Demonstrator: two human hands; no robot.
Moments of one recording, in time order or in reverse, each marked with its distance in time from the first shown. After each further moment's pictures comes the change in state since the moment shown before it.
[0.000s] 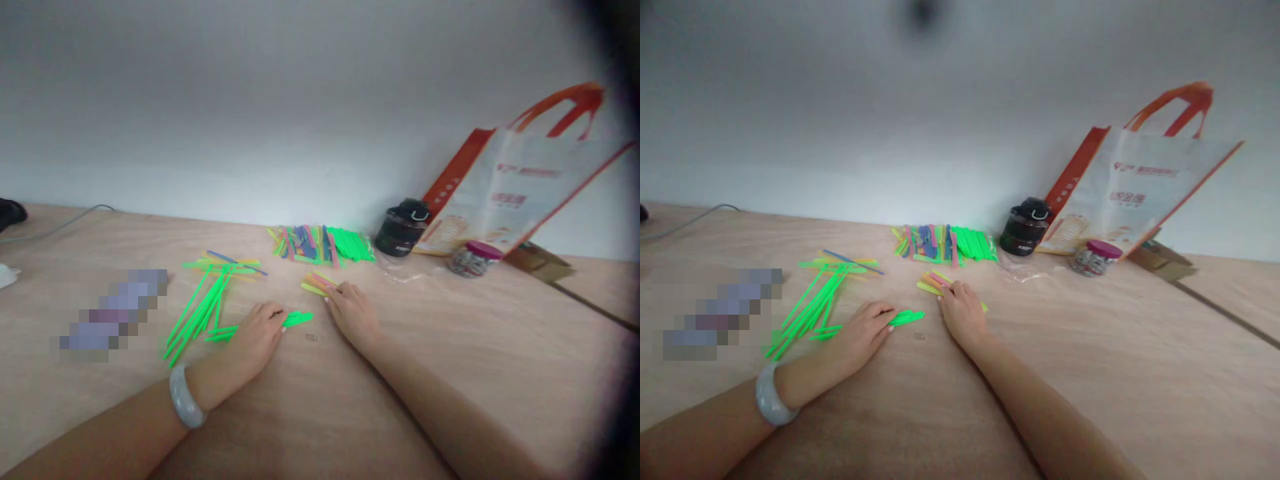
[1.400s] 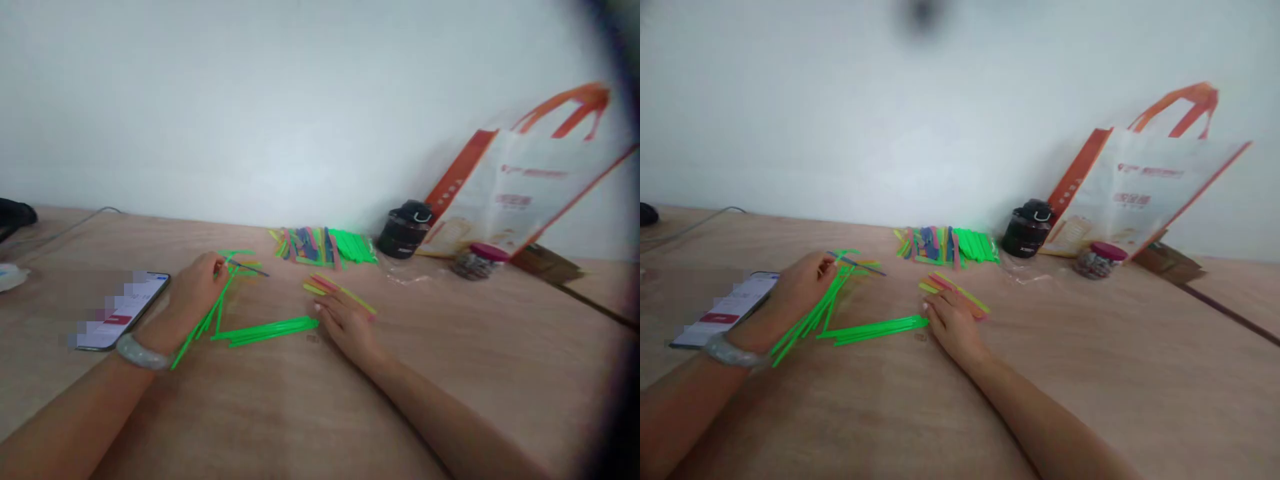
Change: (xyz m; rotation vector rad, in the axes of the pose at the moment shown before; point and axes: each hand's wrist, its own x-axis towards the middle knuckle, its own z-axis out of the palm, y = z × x) left_hand 0.019 -0.046 -0.095 0.403 0.200 -0.594; right_hand -0.008 -0.026 -0.018 0.632 0.081 -0.053
